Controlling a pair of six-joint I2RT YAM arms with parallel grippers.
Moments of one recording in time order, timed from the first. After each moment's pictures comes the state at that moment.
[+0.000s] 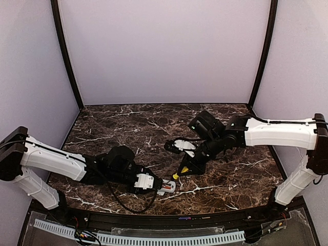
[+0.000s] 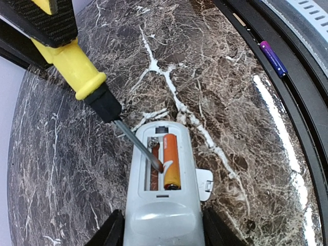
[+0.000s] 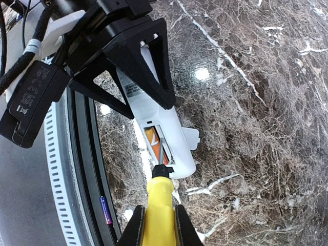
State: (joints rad) left arm -1.07 1.45 0.62 0.13 0.17 0.79; right arm 1.01 1.53 1.16 -0.65 -0.40 -0.15
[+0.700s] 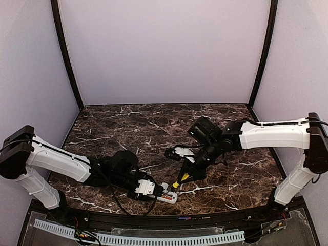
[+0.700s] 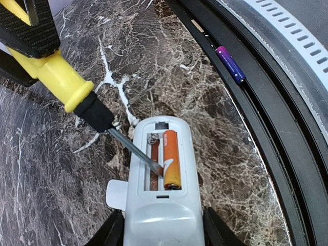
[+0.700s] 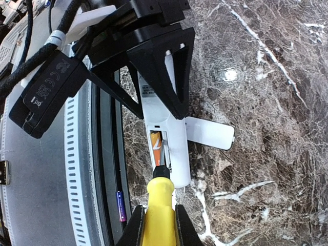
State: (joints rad) left arm -1.08 1.51 0.62 0.12 0.30 0.78; right arm 0.99 1.56 1.09 -0.61 -0.56 -0.21
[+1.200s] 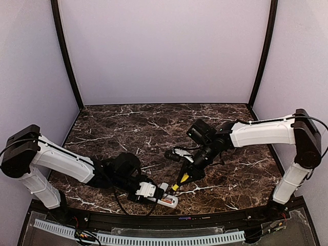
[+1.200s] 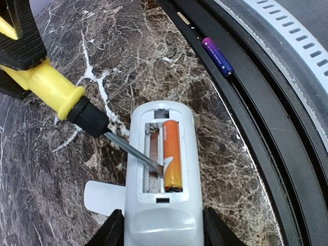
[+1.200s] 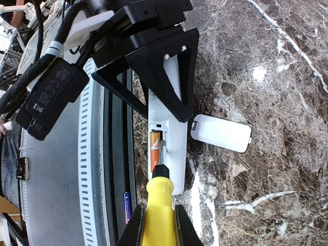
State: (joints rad) left arm -1.08 1.56 0.62 0.12 0.34 0.77; right arm 0.92 1.67 1.09 -0.60 -0.74 -0.26
